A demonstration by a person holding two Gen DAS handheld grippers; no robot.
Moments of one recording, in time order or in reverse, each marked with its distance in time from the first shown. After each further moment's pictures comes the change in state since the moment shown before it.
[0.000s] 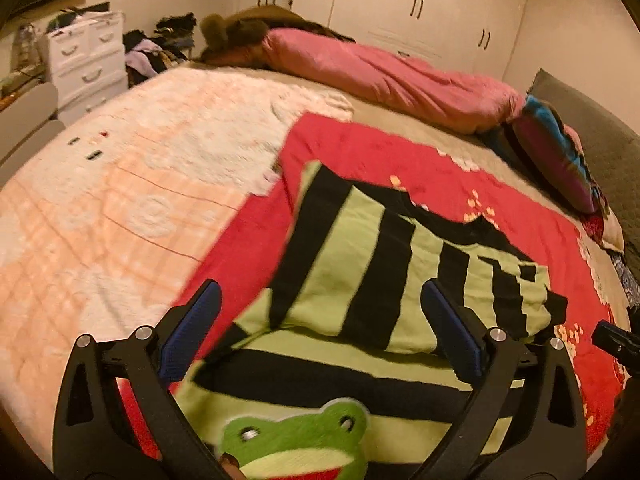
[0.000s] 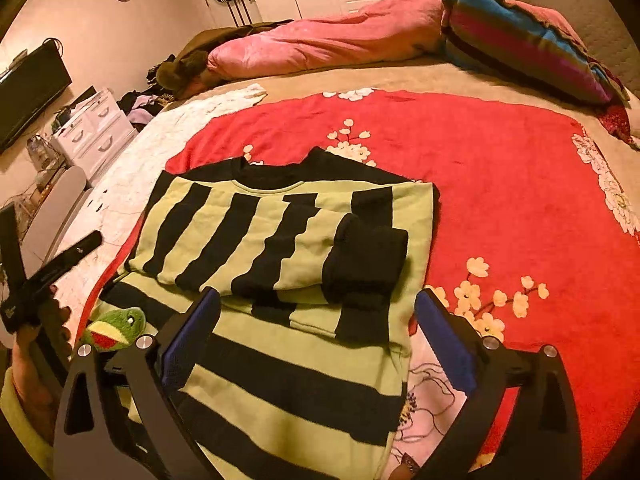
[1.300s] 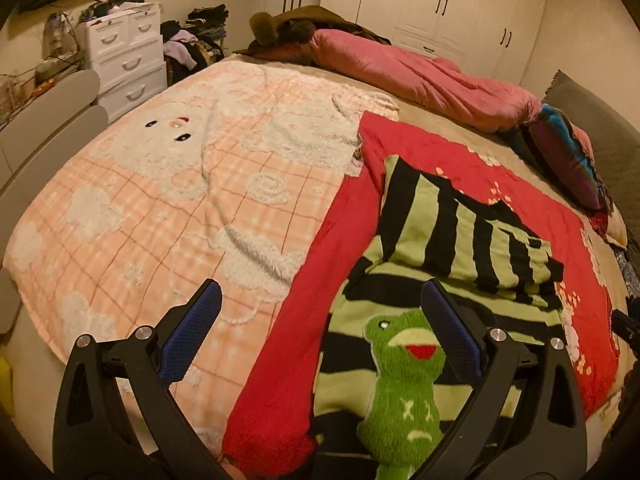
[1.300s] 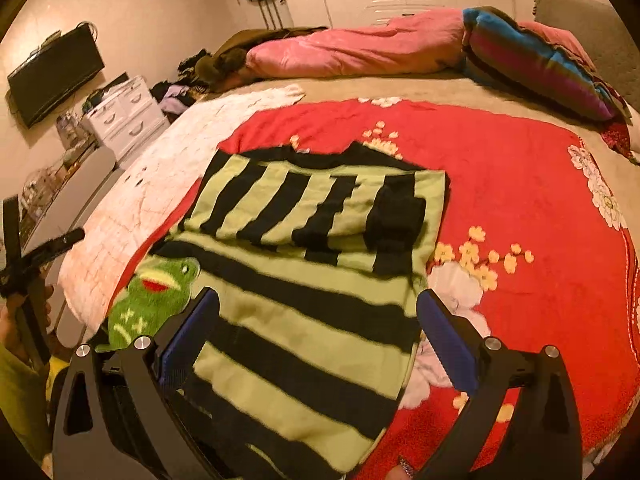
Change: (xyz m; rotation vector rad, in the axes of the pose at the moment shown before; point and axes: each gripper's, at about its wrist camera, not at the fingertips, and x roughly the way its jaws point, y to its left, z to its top) left arm -0.107 0.091 -0.021 -0.021 0.072 0.063; right arm -0.077 0.035 -0.049 -0.082 0.000 0.057
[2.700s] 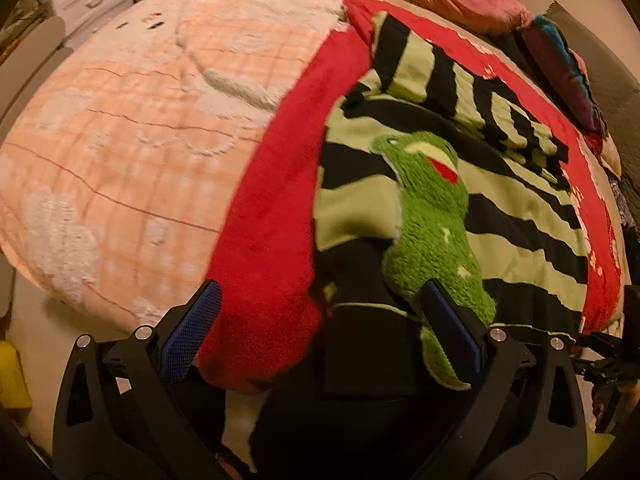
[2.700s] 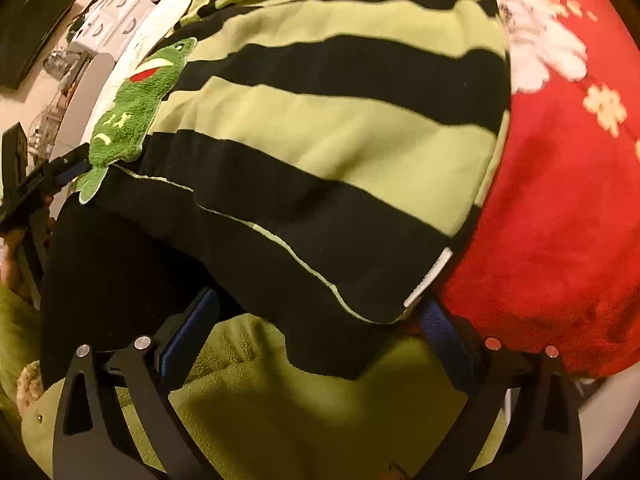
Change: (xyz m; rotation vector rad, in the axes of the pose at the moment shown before) left arm 0.030 0.006 -0.098 0.058 0.334 -0.069; right arm 0.051 0.008 -0.157 0.113 0.545 0.151
